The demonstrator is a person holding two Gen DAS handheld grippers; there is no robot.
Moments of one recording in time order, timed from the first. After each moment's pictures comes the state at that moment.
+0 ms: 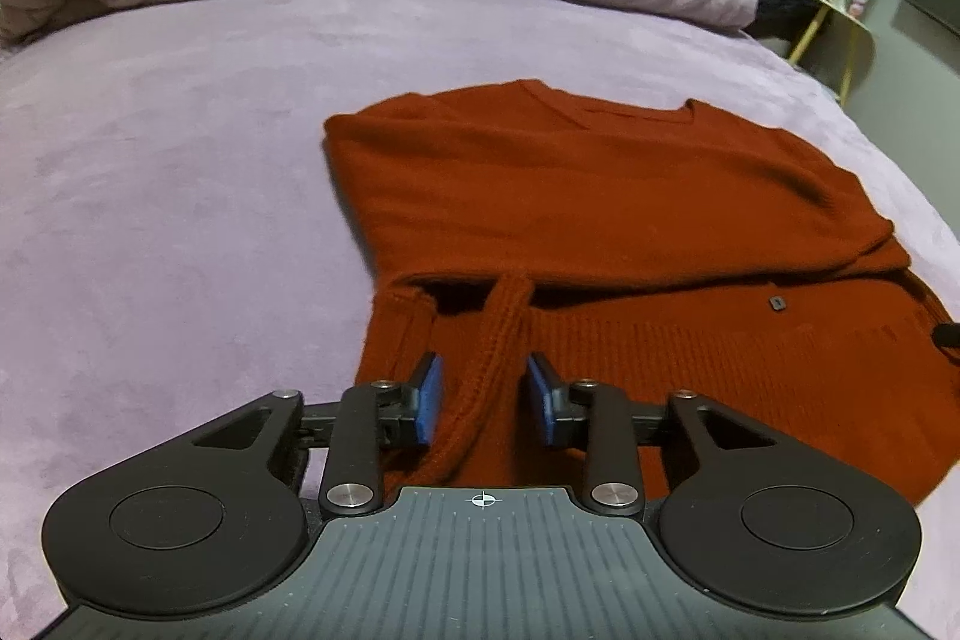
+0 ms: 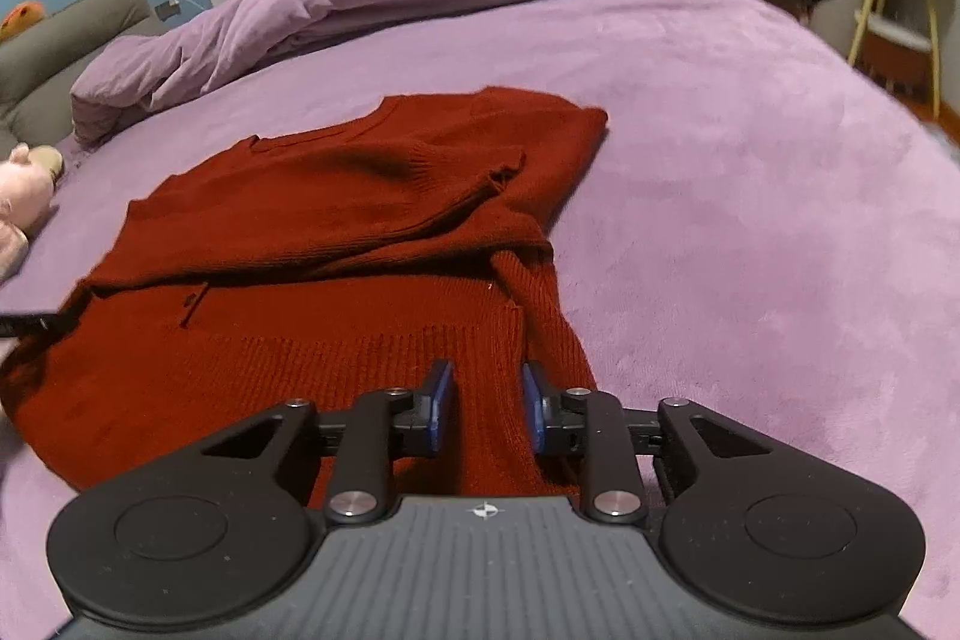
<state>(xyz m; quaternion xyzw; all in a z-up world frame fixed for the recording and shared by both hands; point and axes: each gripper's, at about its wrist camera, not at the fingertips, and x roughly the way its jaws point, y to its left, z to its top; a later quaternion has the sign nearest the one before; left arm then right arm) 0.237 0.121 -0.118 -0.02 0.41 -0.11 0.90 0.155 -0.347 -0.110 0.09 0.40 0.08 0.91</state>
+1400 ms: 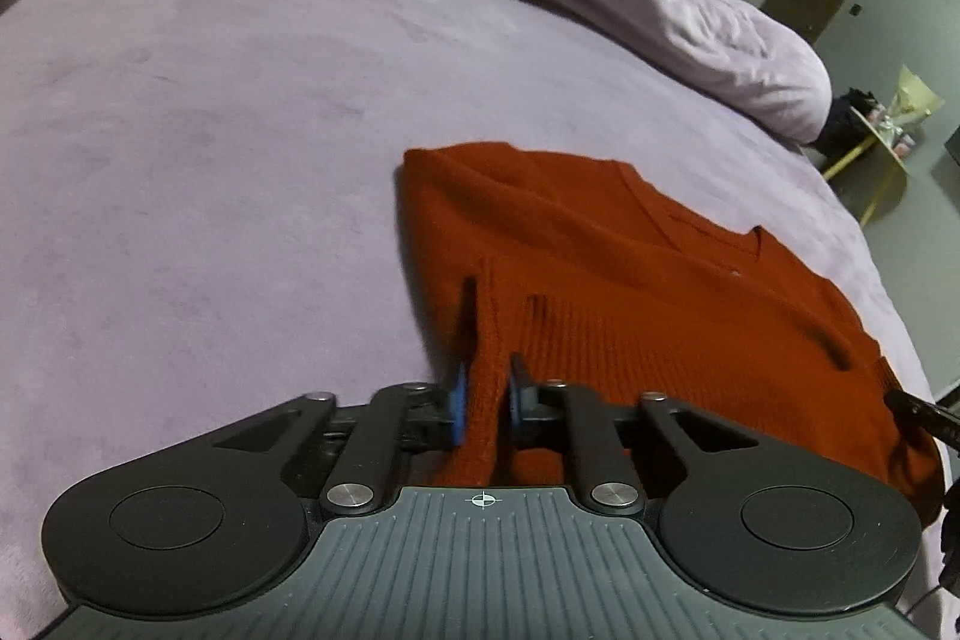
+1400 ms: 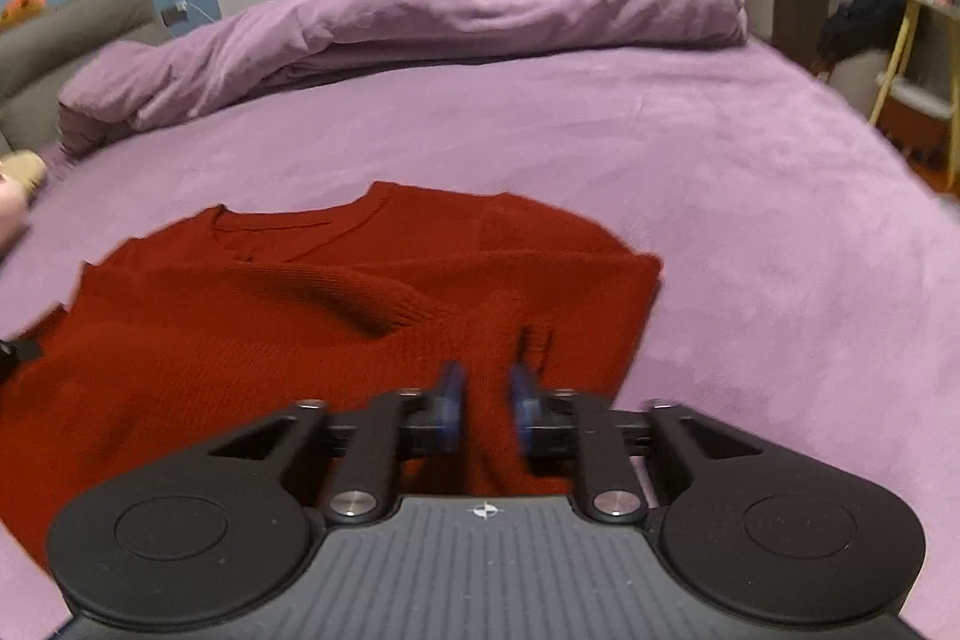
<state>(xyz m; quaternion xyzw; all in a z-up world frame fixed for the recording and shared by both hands) 0.296 0.172 -0.124 -0.17 0.41 -0.07 0.89 0.252 -0.319 -0.104 0.03 0.36 0.07 0.93</state>
